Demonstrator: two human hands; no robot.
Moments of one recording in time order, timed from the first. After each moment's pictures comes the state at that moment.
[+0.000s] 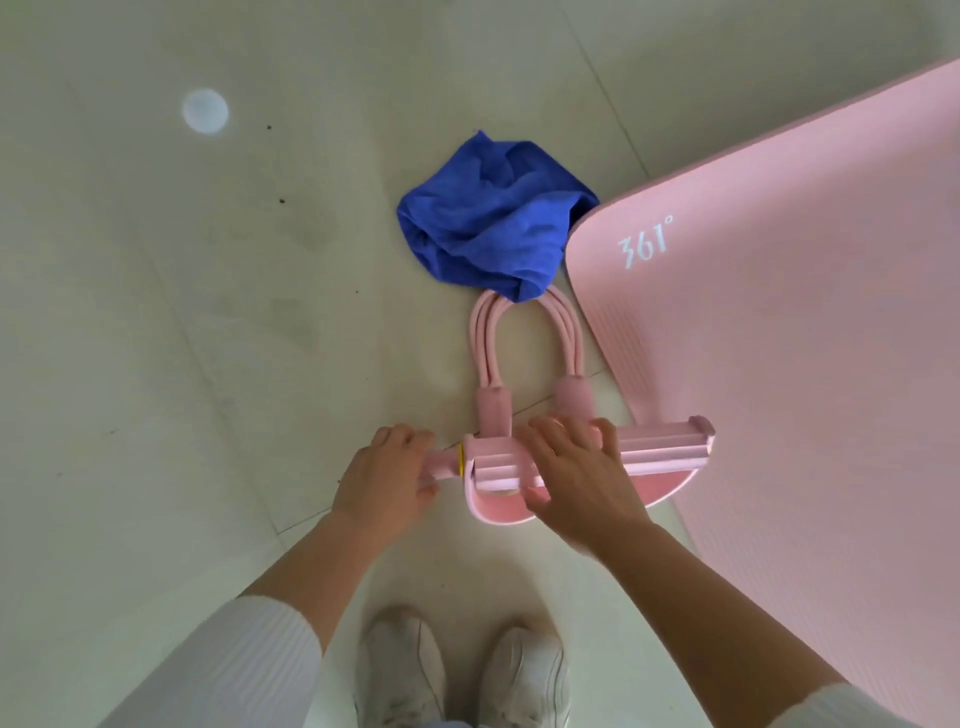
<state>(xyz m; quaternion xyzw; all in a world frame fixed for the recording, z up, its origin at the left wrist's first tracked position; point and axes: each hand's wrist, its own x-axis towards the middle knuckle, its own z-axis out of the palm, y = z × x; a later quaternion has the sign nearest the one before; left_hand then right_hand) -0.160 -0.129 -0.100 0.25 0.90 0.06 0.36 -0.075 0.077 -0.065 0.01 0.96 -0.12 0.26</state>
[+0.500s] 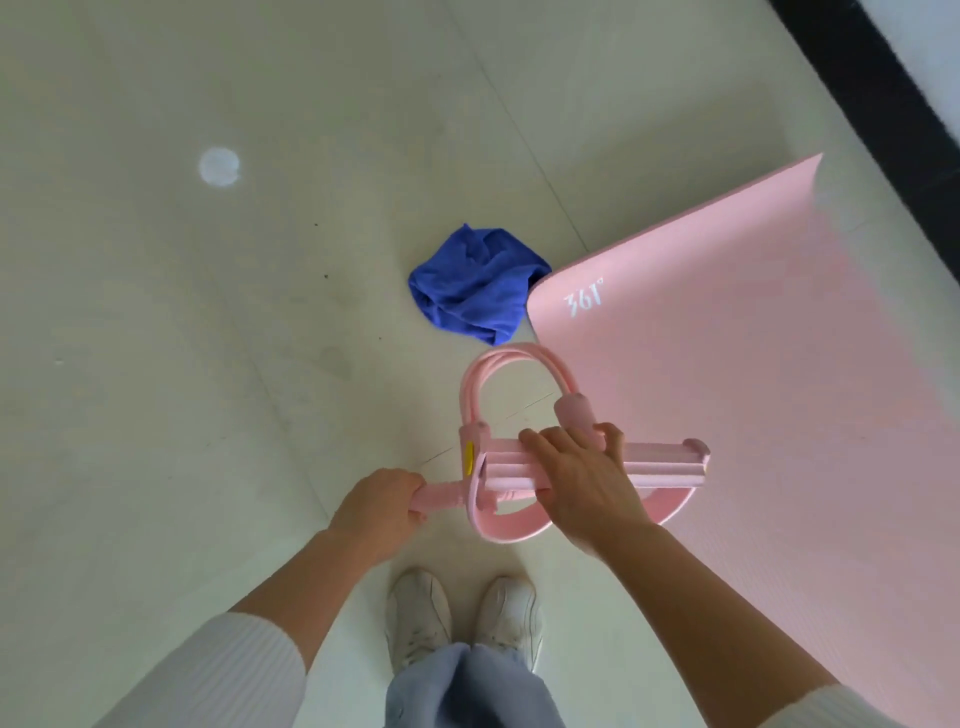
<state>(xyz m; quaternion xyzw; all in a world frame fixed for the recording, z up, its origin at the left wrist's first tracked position) -0.153 -0.138 0.064 0.23 0.87 0.09 0.43 -0.072 0.083 0.110 0.06 0.96 -0.14 0.22</state>
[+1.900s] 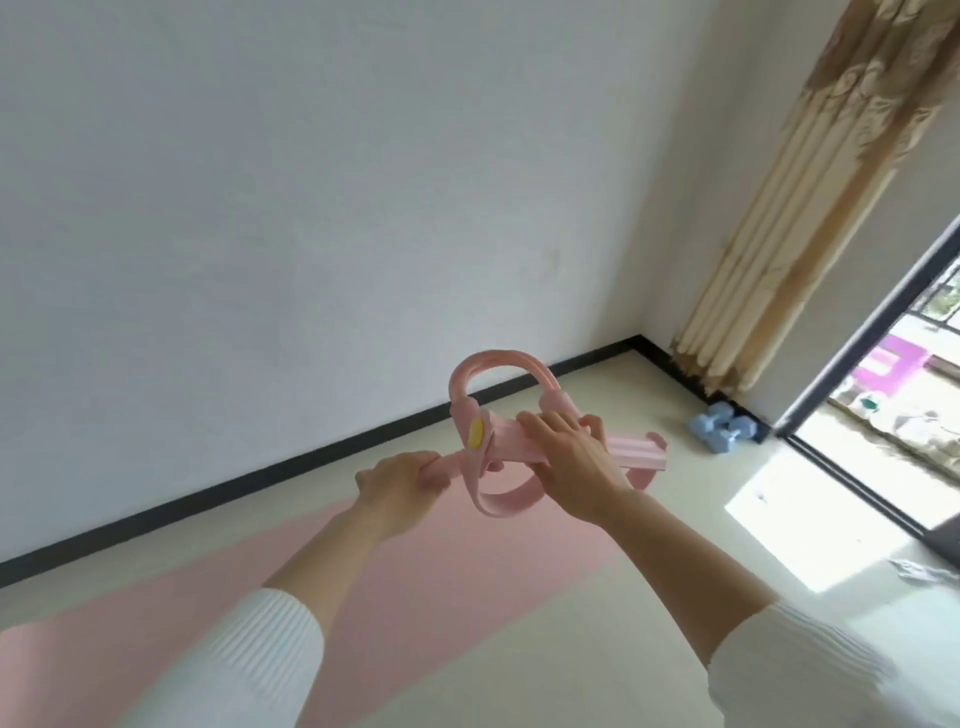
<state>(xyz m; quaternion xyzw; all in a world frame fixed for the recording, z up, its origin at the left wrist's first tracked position) 0.490 0.168 0.733 0.84 0.49 0.05 0.23 0.700 0.076 0.757 0.70 0.70 0.02 -0.14</state>
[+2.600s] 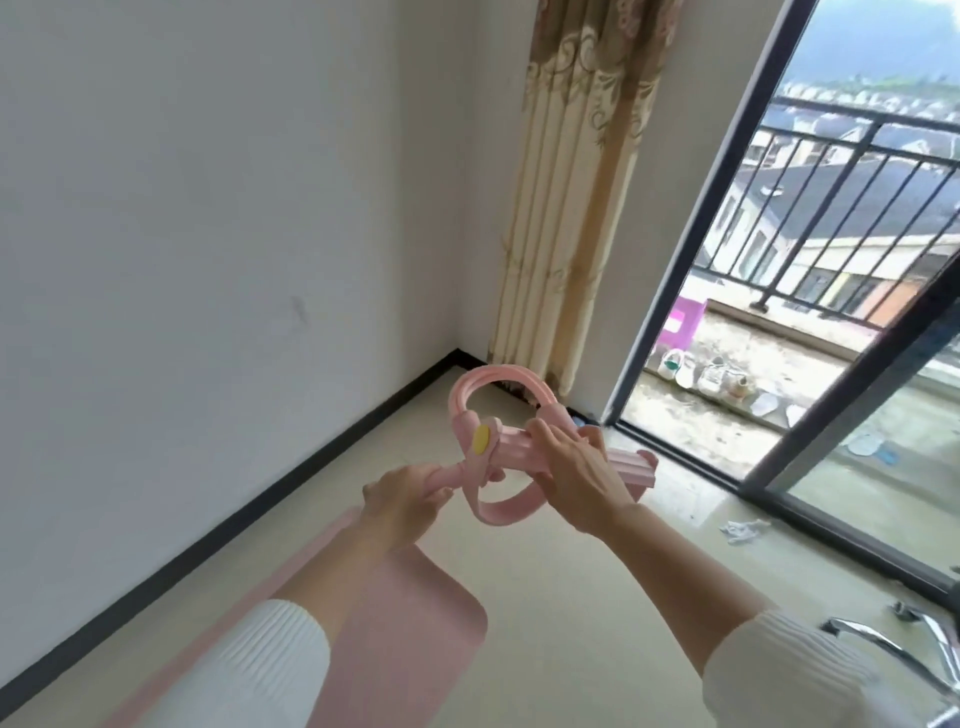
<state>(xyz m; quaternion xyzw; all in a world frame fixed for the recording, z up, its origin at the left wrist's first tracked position) 1.069 0.297 0.701 0.93 0.29 0.02 0.24 1.226 0.125 0.742 0.83 0.53 0.04 -0.14</state>
